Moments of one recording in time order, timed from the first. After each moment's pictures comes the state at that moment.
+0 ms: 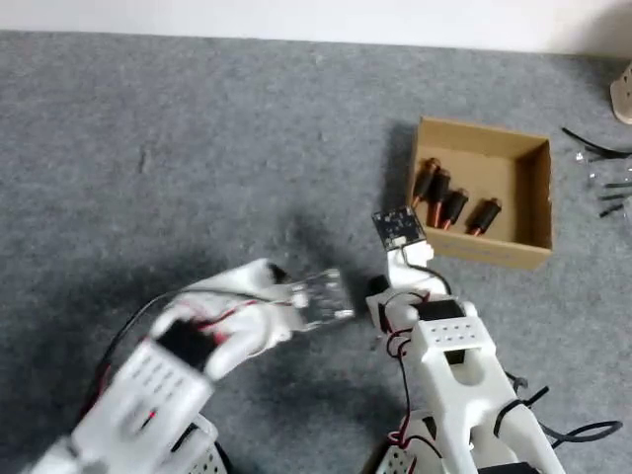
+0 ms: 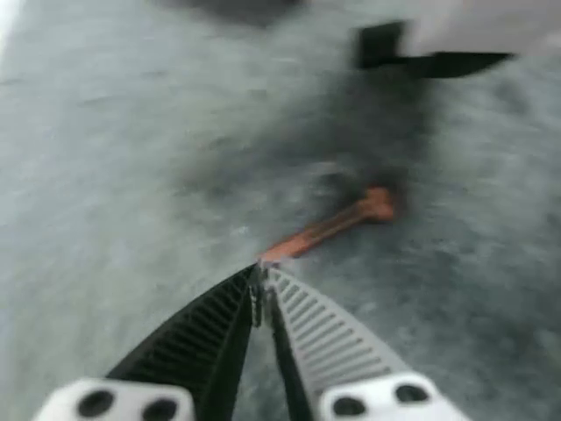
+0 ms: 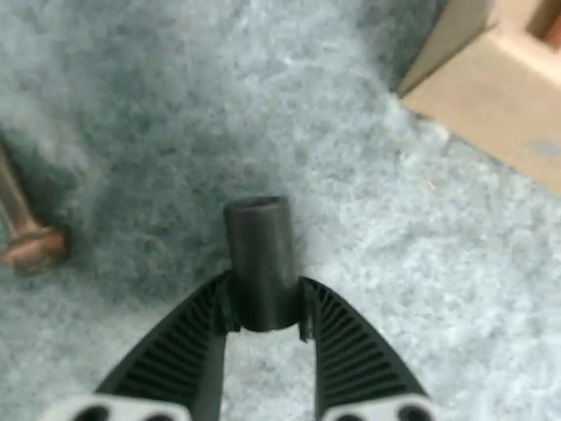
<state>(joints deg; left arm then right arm) 29.6 -49.2 61.5 52.0 -39.7 -13.7 -34.5 70.7 34.1 12.7</state>
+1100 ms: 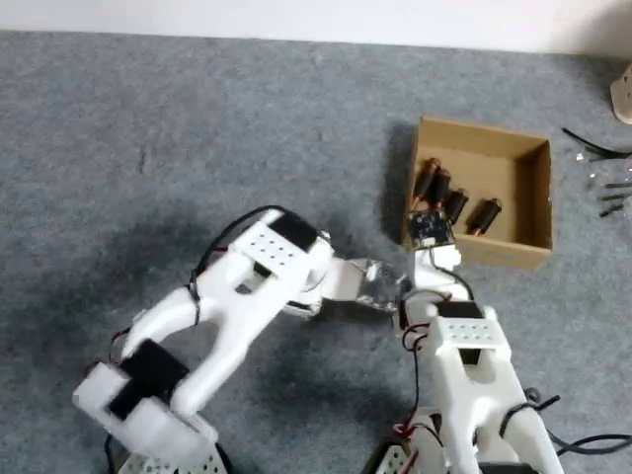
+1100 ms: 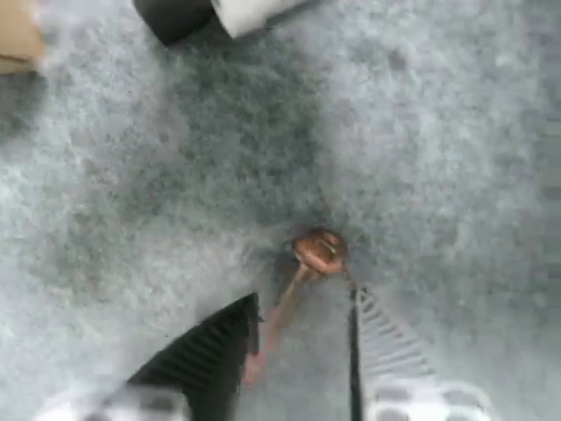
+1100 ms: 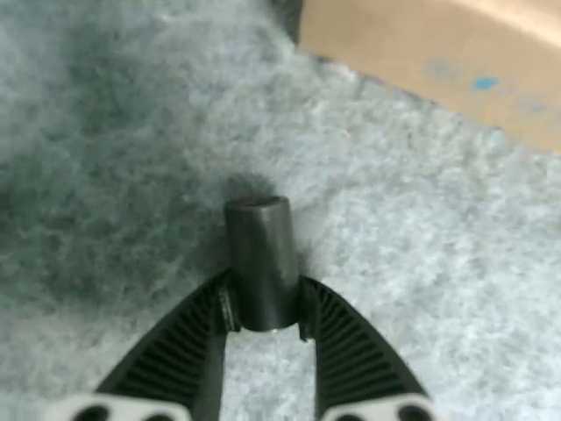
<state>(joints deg) 27.5 7.9 27.8 65.0 -68.4 -7.5 -34.7 71.2 34.1 12.1</state>
